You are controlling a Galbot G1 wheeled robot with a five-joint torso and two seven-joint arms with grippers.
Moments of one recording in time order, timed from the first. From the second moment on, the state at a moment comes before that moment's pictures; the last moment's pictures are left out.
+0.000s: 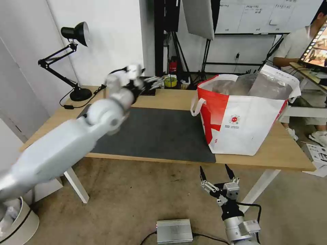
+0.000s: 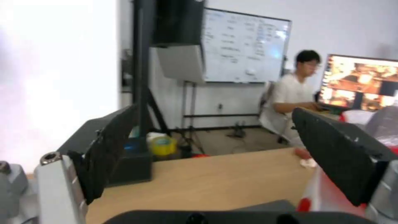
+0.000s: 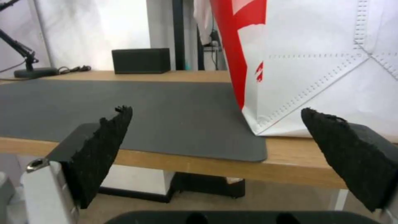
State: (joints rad) left arm 0.42 -0.68 0.16 -1.89 -1.10 0.04 -0.28; right arm -1.60 0.95 0.13 2.05 0.26 0.37 0.47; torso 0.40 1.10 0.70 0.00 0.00
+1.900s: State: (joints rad) left arm 1.54 -0.96 -0.46 -1.94 -0.54 -0.26 -0.22; right arm -1.60 0.95 0.13 2.05 0.26 0.37 0.47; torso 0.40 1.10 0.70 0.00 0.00
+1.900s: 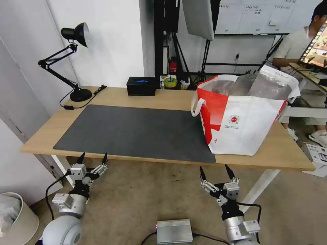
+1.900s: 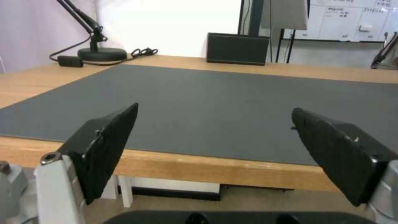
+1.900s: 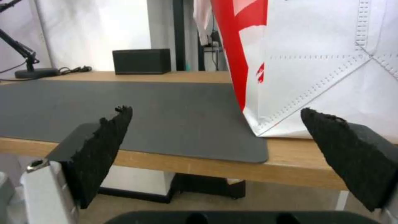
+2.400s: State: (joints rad) left arm 1.54 -0.96 -0.46 -1.94 -0.54 -0.26 -0.22; right arm -1.60 0.95 0.13 2.05 0.26 0.37 0.47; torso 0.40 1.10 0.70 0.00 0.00
